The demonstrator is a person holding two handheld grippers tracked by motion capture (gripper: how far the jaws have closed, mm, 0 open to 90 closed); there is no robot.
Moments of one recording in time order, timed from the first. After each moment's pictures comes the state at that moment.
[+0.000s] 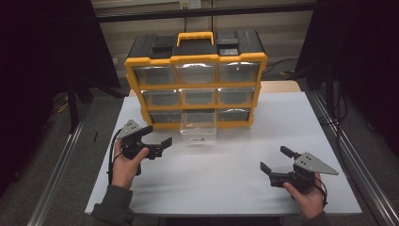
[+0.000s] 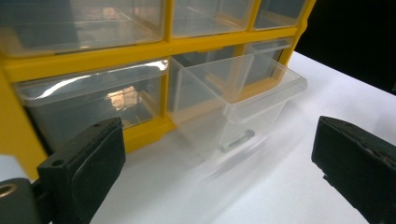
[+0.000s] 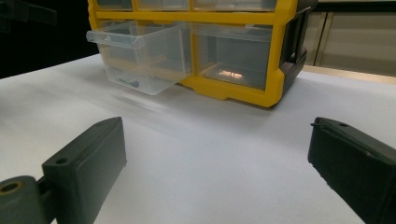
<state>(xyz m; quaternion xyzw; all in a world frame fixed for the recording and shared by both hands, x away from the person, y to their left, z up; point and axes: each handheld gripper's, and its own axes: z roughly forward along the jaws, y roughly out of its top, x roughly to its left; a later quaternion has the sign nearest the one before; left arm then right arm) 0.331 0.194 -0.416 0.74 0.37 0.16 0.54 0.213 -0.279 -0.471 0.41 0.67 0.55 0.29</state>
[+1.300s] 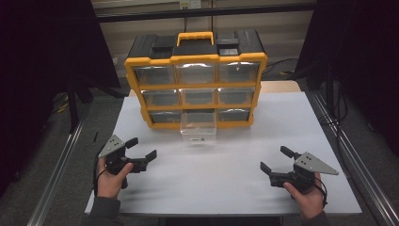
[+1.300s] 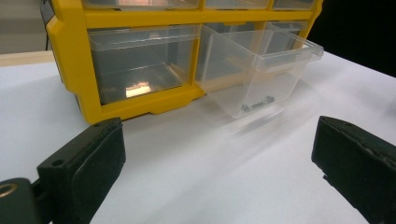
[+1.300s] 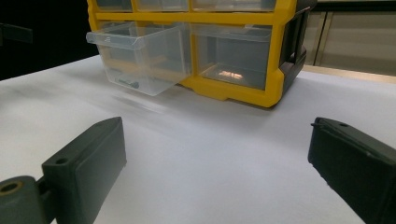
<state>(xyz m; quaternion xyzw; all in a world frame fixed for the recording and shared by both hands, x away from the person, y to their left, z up) 0.303 0.240 -0.441 0.73 0.37 0.18 0.55 0.213 -0.279 -0.471 0.42 0.67 0.55 0.29</state>
